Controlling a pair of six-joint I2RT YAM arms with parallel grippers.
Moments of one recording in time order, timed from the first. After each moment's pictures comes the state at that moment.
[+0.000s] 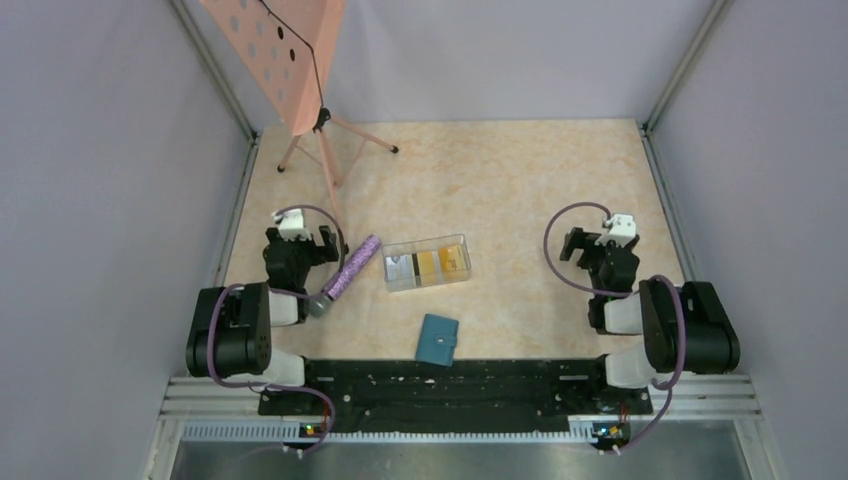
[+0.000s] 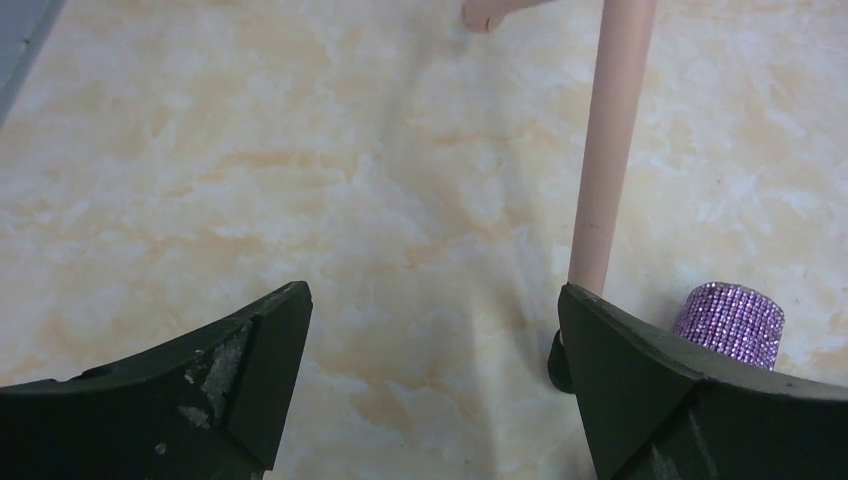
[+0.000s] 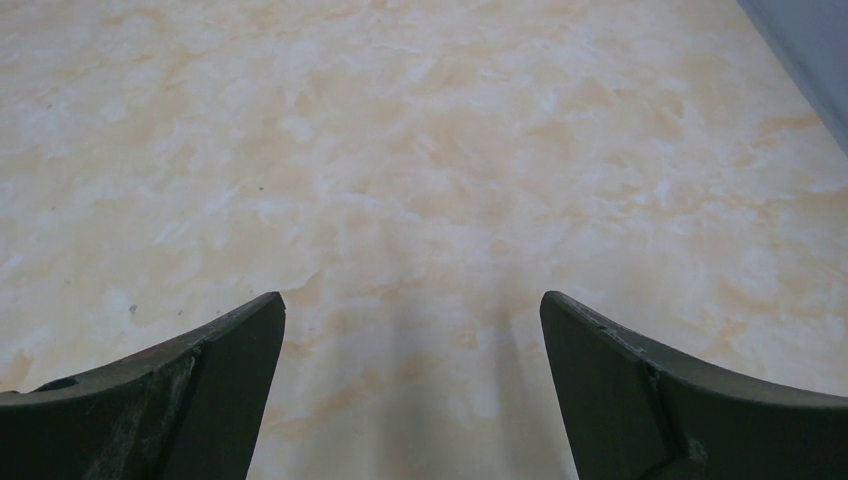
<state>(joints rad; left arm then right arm) 0.11 1.46 0.26 0.96 0.14 -0.05 -0.06 1.45 0.15 1.11 0.04 0.10</state>
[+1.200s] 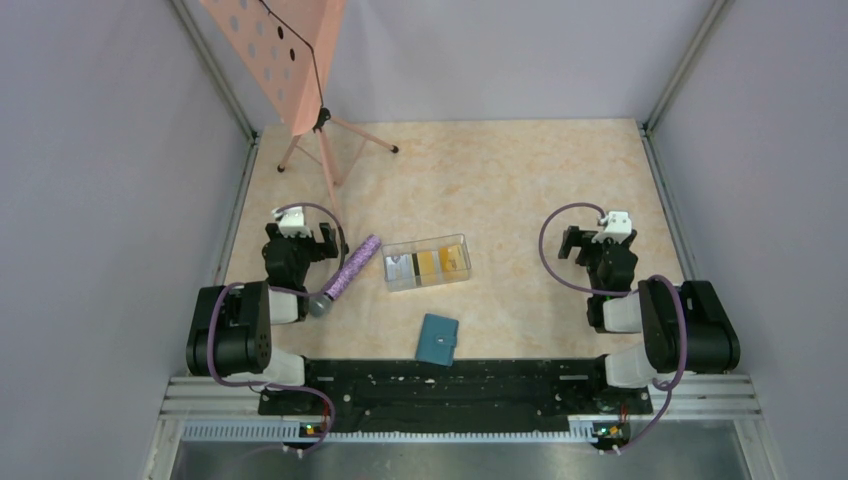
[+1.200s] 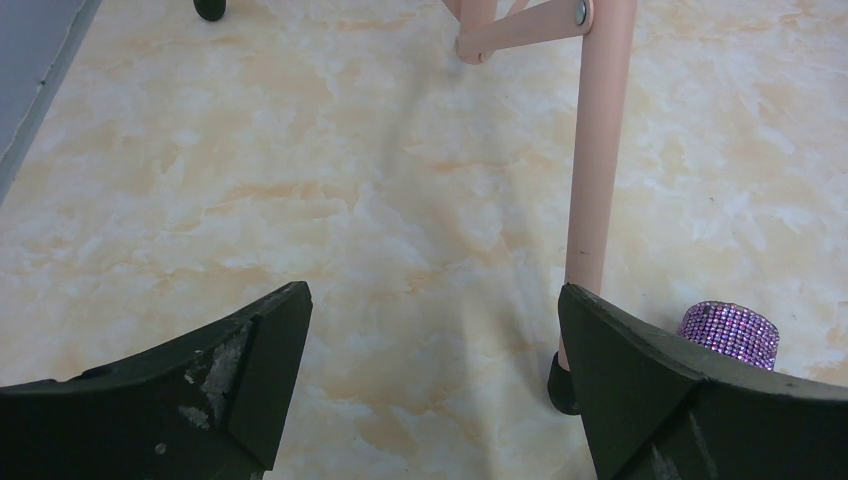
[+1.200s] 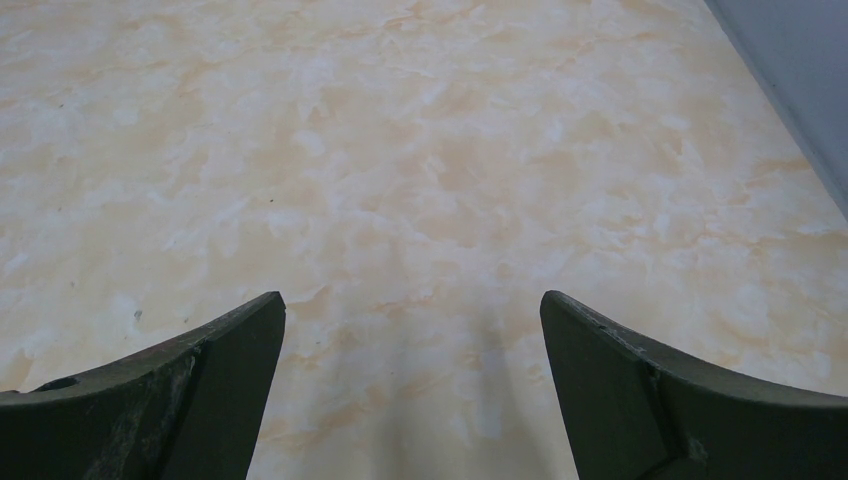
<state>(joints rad) 0.11 1.47 0.28 1.01 0.15 -0.02 -0.01 1.45 0.17 1.14 0.04 0.03</state>
